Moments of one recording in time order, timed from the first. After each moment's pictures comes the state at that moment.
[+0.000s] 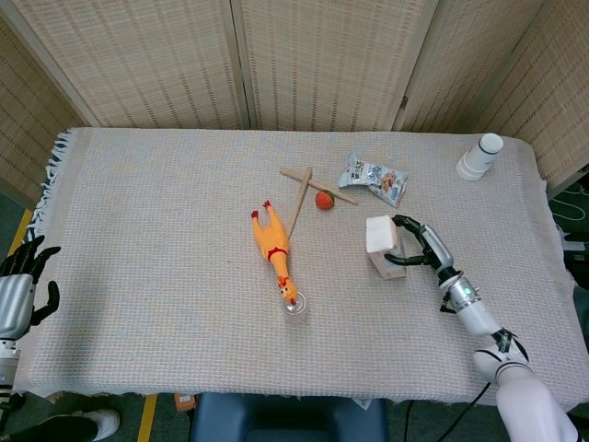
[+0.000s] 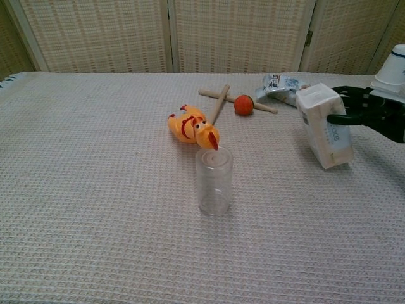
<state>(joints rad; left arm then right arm) -0.22 -1.06 -0.15 -1.69 1.28 1.35 0.04 0.63 -1.85 -0.02 -0.30 -1.60 1.06 1.81</state>
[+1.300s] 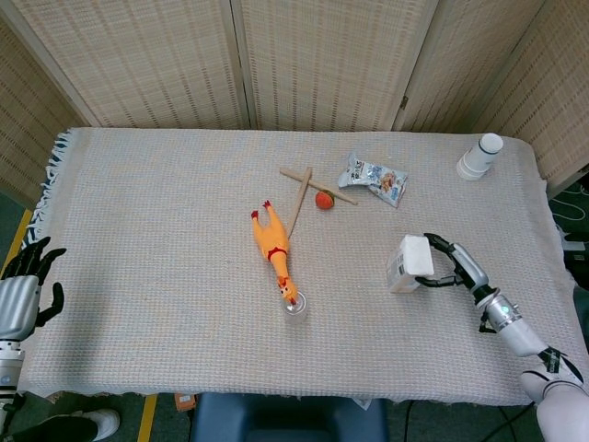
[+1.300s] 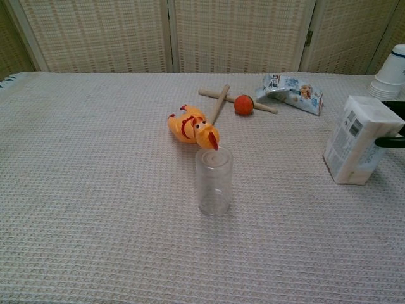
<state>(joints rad) -0.22 -1.07 -0.15 -1.70 1.28 1.35 0.07 0.53 -1.69 -0.13 -0.38 -1.67 1.13 1.79</state>
